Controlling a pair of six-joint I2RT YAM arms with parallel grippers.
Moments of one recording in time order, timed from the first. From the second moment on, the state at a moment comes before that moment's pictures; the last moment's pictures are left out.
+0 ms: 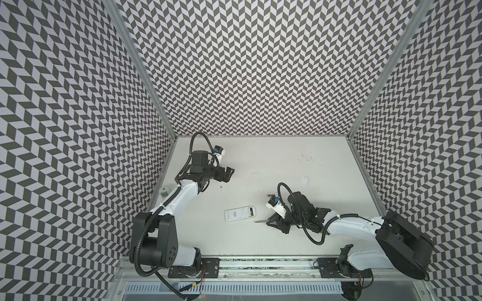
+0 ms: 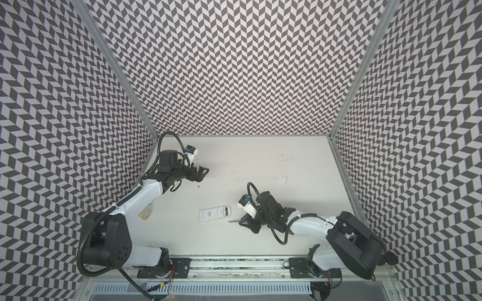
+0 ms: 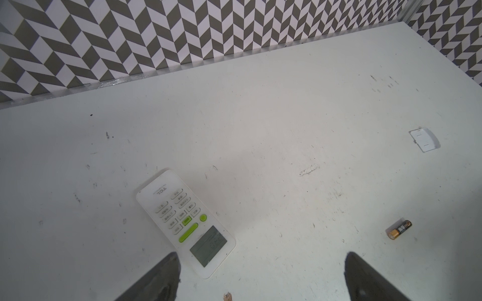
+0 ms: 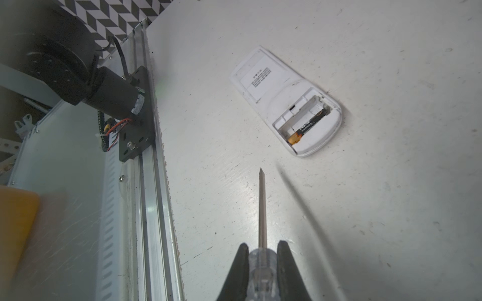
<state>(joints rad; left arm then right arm) -0.12 1.42 0.93 -0.19 0.38 0.14 0.83 1.38 0.50 0.12 -0.52 0.07</state>
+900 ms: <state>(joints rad) -0.12 1.42 0.91 -0.15 0.39 0.15 0.85 1.66 0.74 0.17 -0.31 0.02</state>
